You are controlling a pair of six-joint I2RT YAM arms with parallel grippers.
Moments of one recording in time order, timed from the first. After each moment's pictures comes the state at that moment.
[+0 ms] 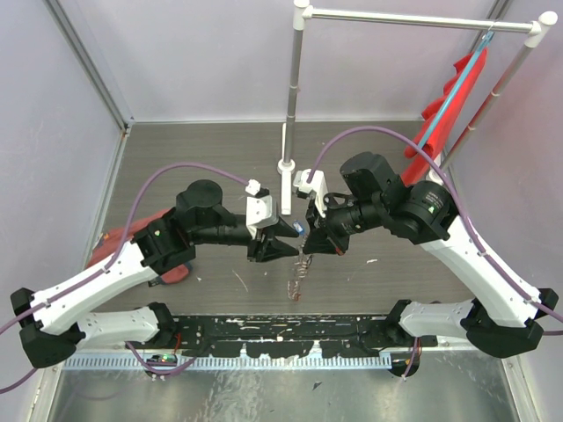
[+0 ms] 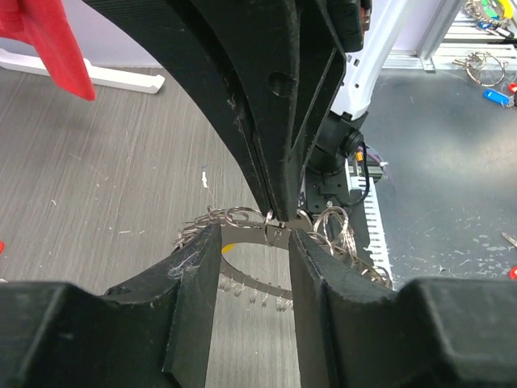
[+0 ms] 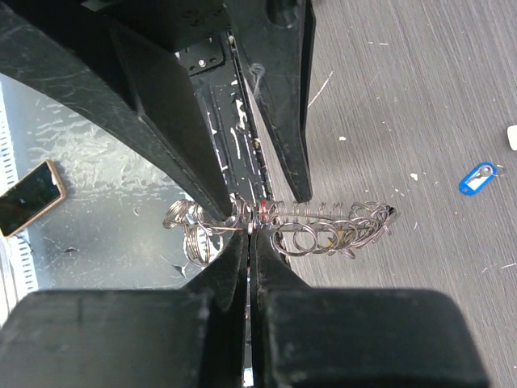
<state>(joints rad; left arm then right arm) -1.01 1.06 1.12 -0.25 0.55 0.10 0.86 1.19 1.62 -1.17 -0.51 -0.11</state>
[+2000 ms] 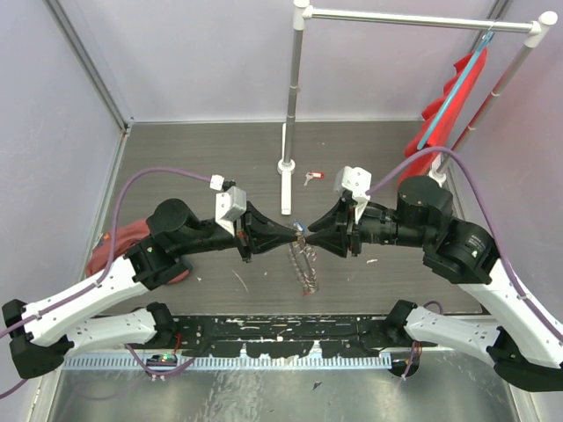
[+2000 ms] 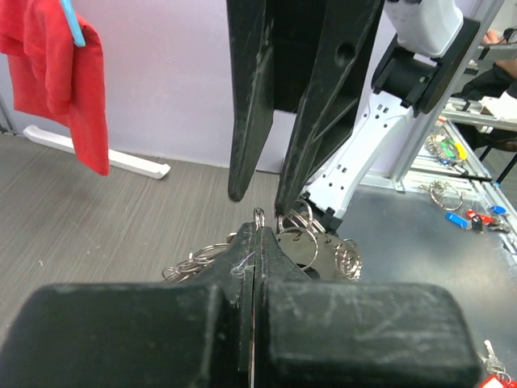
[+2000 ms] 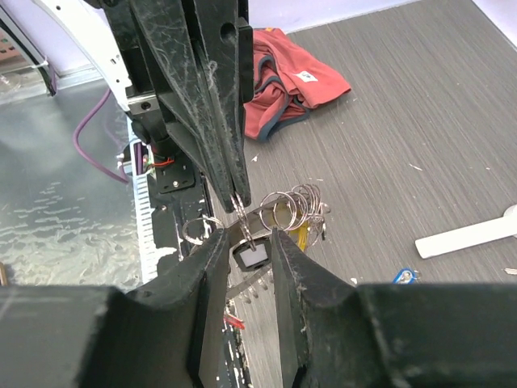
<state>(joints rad) -1.03 0.93 0.94 0.15 0.45 -0.18 0.86 0.88 1.37 -0.73 -0.45 -0.04</state>
